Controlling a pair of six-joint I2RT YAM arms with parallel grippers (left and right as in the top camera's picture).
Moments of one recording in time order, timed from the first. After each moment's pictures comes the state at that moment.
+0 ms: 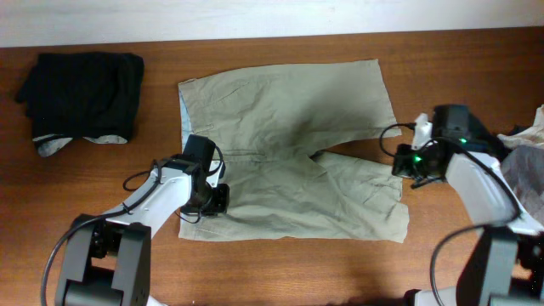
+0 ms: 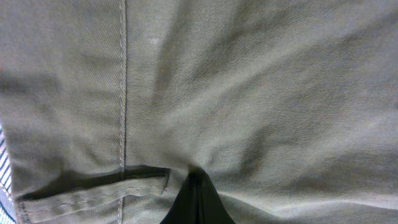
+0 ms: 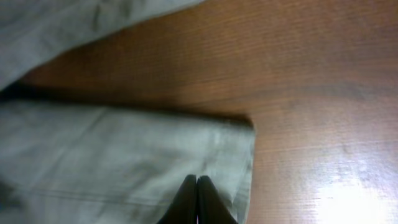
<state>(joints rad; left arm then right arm) -0.25 1.71 0.90 -0.71 0.15 -0.16 -0.17 1.60 1.00 -0.66 -0.19 0.07</state>
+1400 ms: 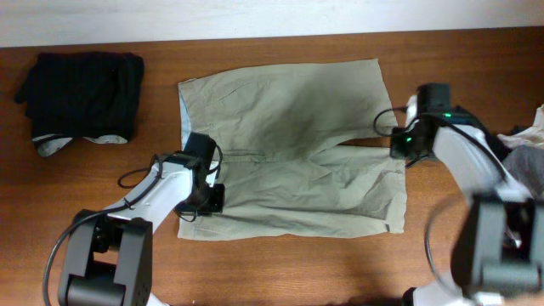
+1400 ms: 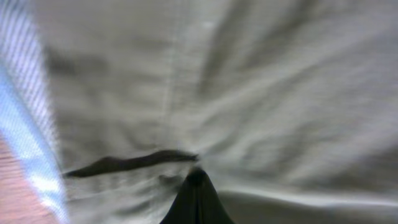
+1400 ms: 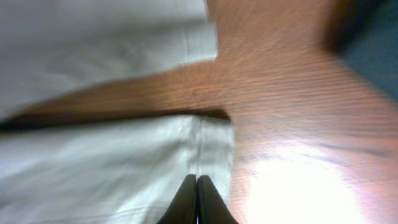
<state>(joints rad) -0.25 1.74 0.96 -0.80 0.04 -0.16 -0.12 1.71 1.19 -0.70 0.00 0.05</state>
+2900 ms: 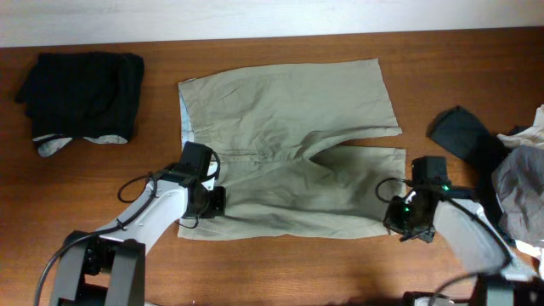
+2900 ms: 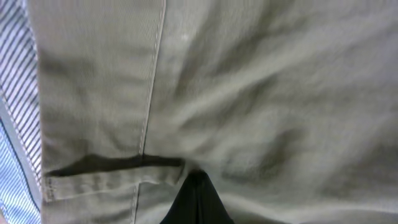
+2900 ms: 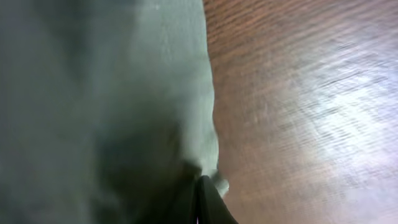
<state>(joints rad) -0.25 1.63 0.81 -0.60 0.10 -0.21 -0.12 1.39 0.64 -0.76 -0.05 0.37</state>
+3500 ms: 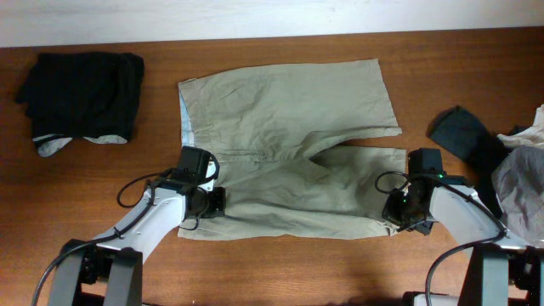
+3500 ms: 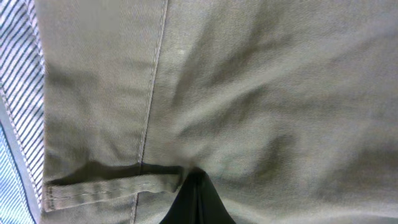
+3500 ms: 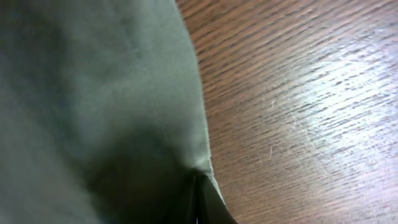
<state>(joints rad) -0.24 1.59 0.75 -0.50 0.11 -0.21 -0.12 1.51 0.69 -0.72 0.00 0.44</state>
